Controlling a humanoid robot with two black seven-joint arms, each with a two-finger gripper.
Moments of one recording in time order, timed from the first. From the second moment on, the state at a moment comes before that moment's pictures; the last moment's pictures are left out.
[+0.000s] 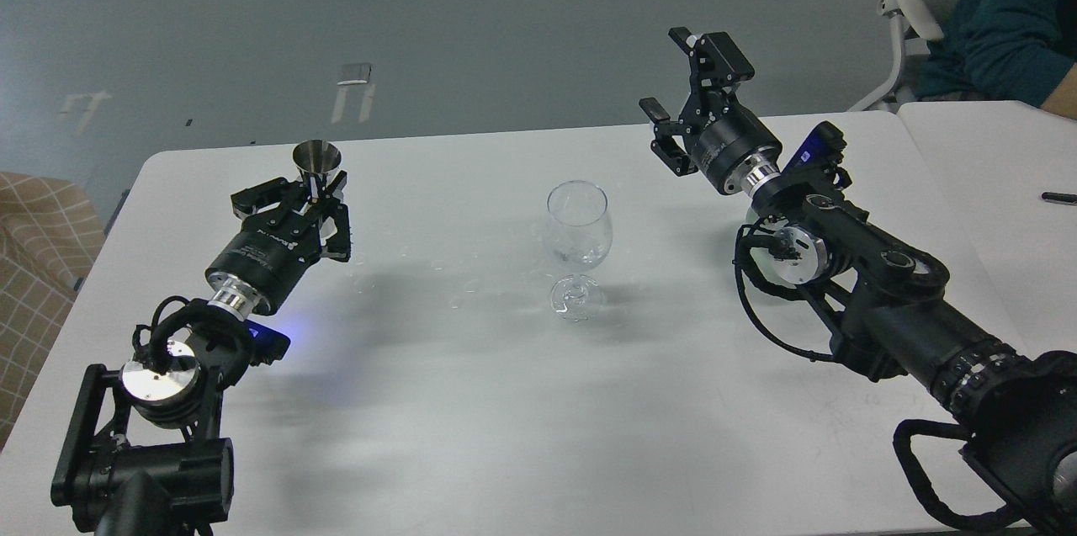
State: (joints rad) left arm -0.20 -0.01 -1.80 -1.13 0.10 -0.27 0.49; right arm 0.77 -0.02 0.86 0.63 -0.59 0.23 0.37
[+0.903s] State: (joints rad) left arm -0.25 0.03 -1.81 -0.85 0.08 -0.39 0.49; right arm 0.75 -0.02 0.86 0.64 -0.59 0.23 0.38
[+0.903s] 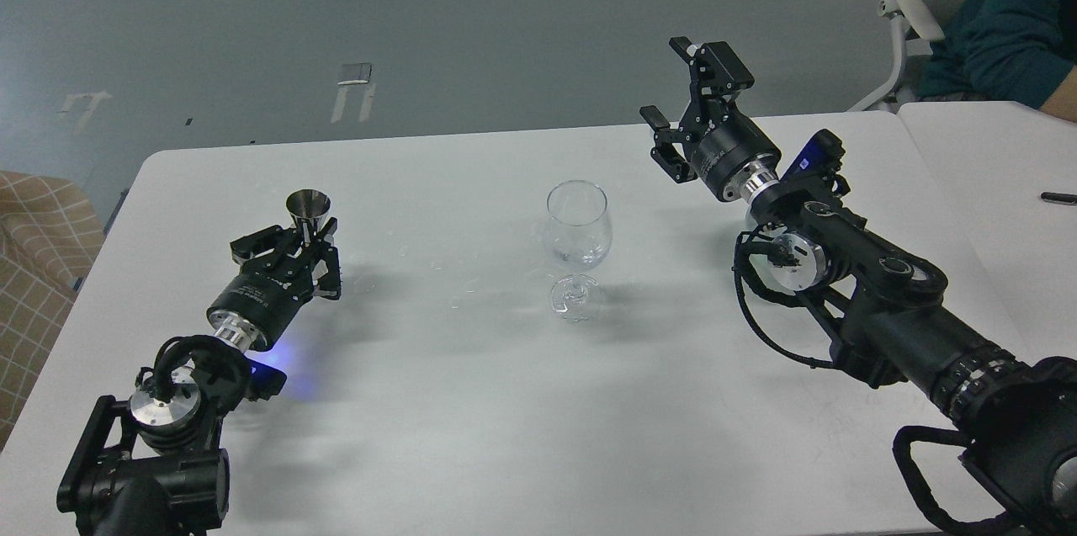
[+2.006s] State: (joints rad) left arm -0.27 0.04 -1.79 -0.81 0.10 -0.38 0.49; right arm 0.75 -0.02 0.86 0.64 -0.59 0.23 0.38
